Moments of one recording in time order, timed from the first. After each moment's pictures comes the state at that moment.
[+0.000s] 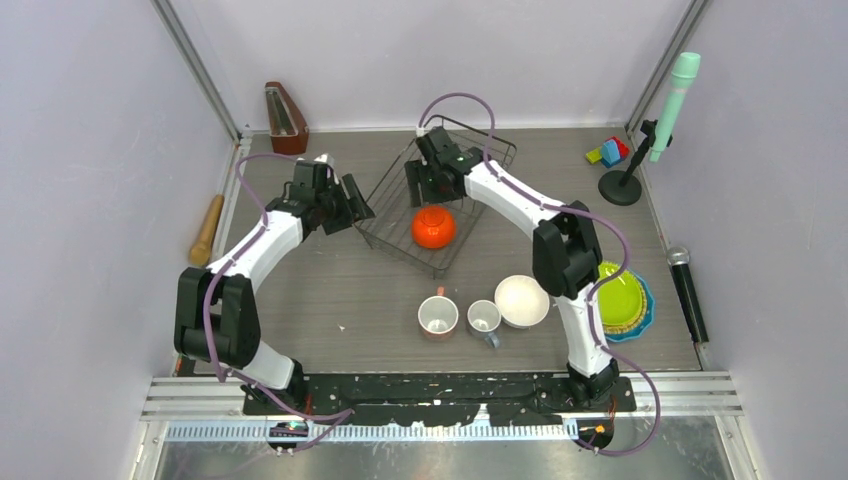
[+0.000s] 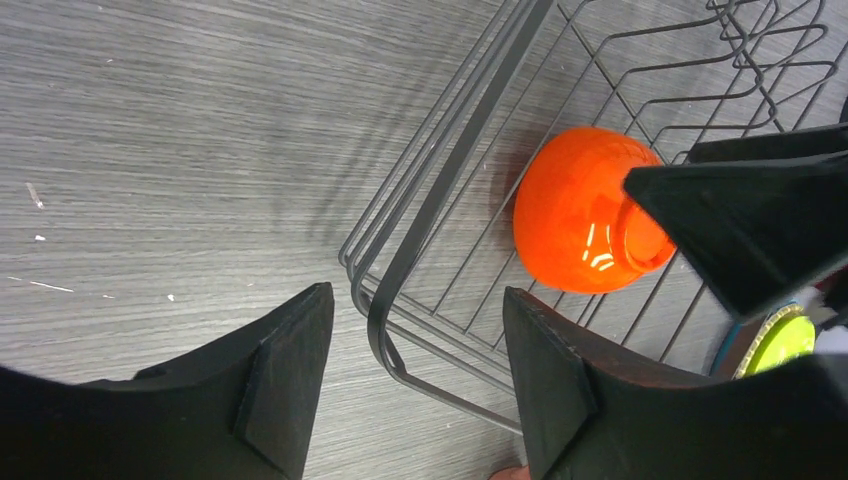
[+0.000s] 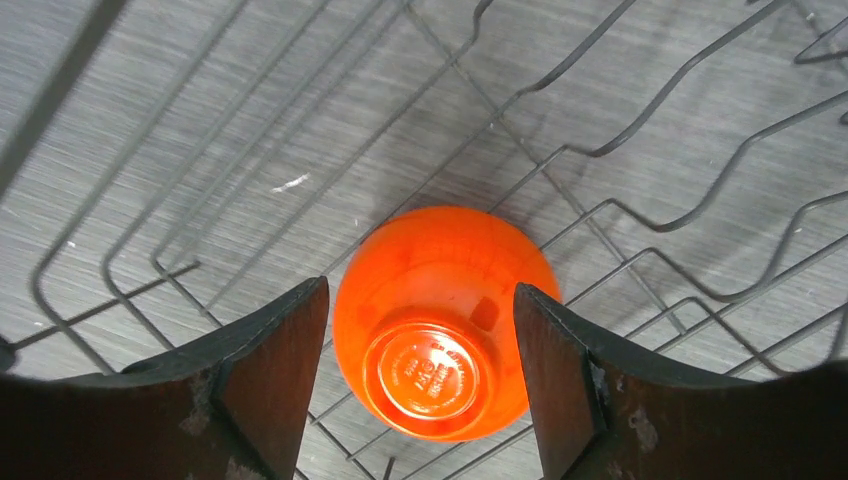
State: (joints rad) left arm -0.21 1.52 1.07 -0.34 0.19 -0.58; right arm 0.63 2.14 1.91 -0.66 0.06 0.35
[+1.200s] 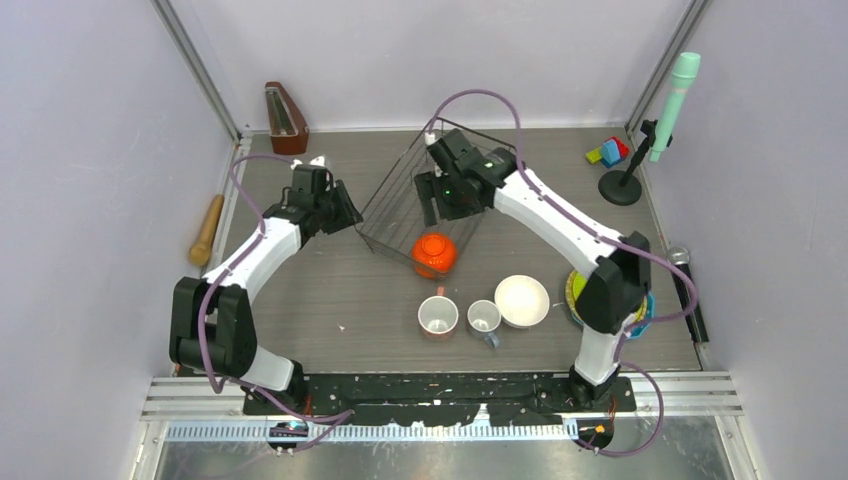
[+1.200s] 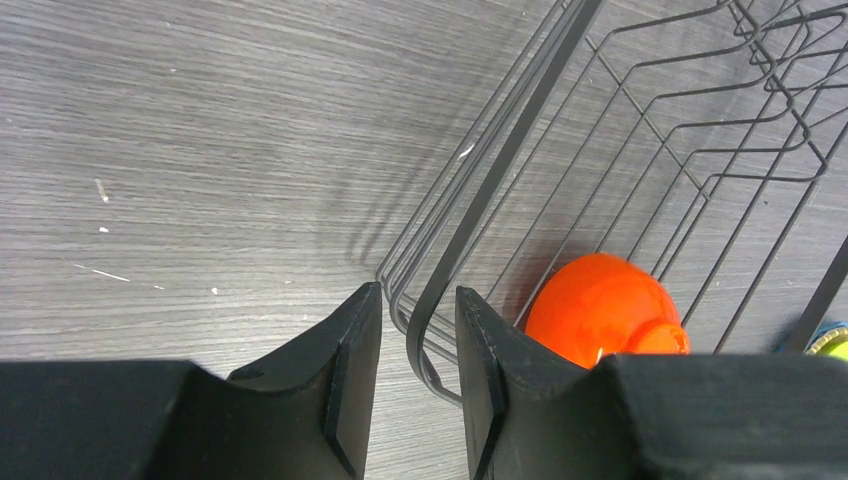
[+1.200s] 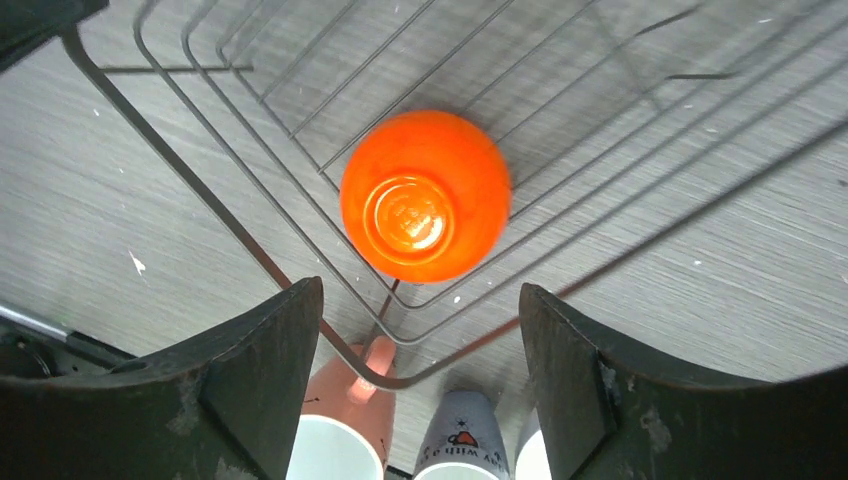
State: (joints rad) left arm -0.22 1.47 1.02 -0.32 0.11 -0.56; right arm 0.71 1.85 1.80 -0.96 0.05 0.35
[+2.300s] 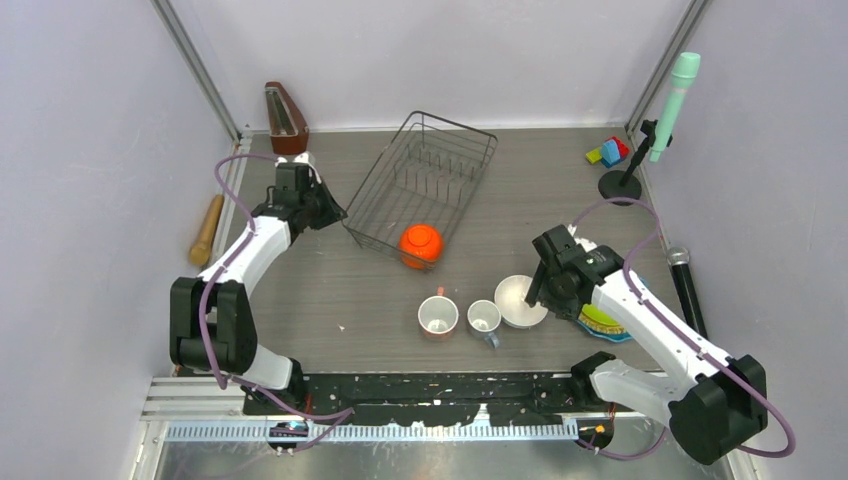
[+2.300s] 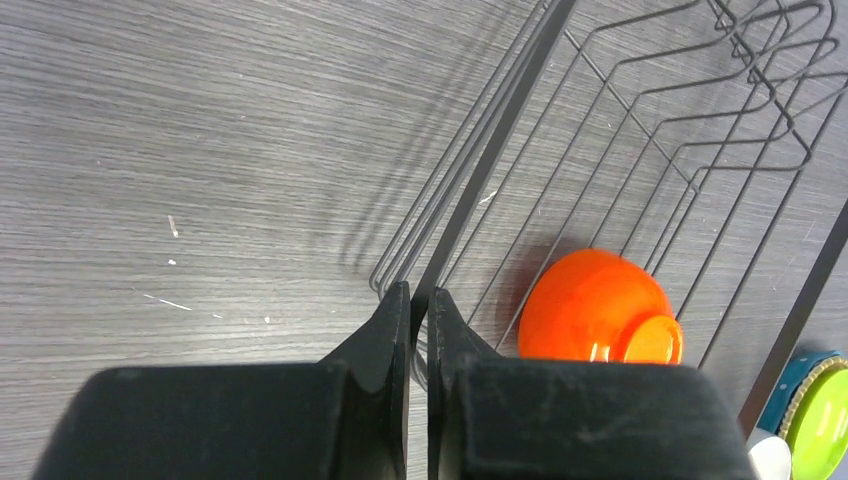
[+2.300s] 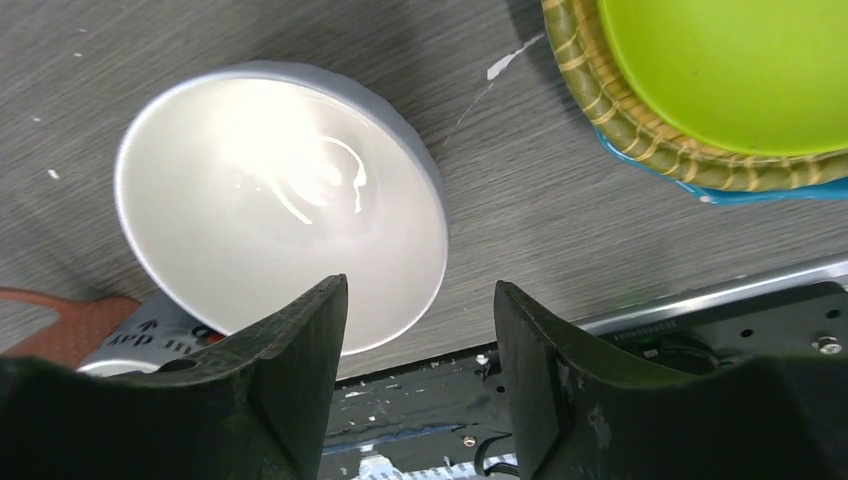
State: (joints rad) left arm -0.12 1.47 1.02 -0.28 0.15 -0.51; right arm 0.46 1.04 0.82 -1.06 0.21 0.85
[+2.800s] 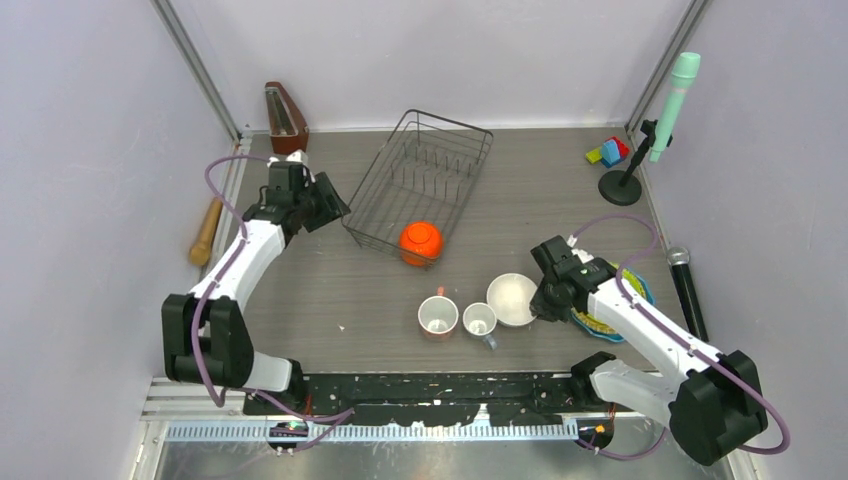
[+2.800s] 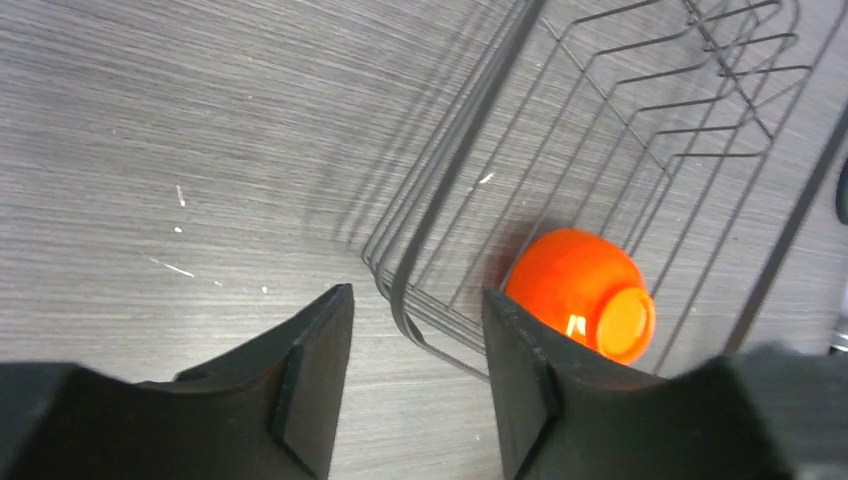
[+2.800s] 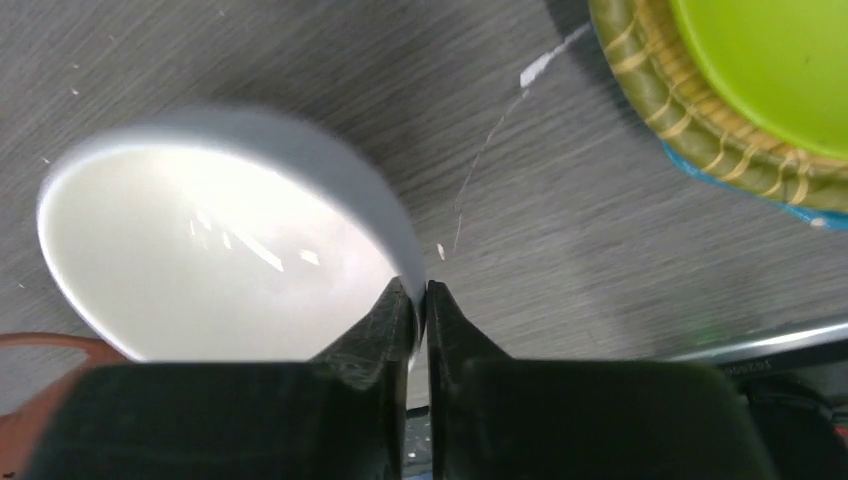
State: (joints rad) left arm -0.11 1.42 1.02 -0.34 0.14 -0.55; right arm 0.46 1.04 0.65 -0.89 0.14 0.95
